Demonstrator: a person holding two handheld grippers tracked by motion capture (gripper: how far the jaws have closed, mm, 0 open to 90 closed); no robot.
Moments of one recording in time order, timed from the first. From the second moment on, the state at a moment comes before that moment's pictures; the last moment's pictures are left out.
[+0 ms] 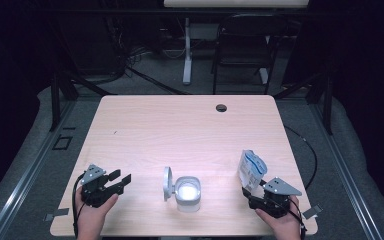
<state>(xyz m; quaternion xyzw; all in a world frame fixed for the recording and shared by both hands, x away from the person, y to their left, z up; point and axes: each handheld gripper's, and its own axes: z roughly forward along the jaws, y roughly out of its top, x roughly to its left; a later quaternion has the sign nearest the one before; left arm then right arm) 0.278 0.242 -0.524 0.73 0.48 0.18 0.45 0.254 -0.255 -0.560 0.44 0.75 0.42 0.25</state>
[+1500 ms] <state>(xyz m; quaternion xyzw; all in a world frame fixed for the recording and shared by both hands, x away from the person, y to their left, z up) 0.246 0.154 -0.483 0.80 0.33 0.12 0.48 0.250 -0.259 -0.555 0.46 0.73 0.43 0.24</state>
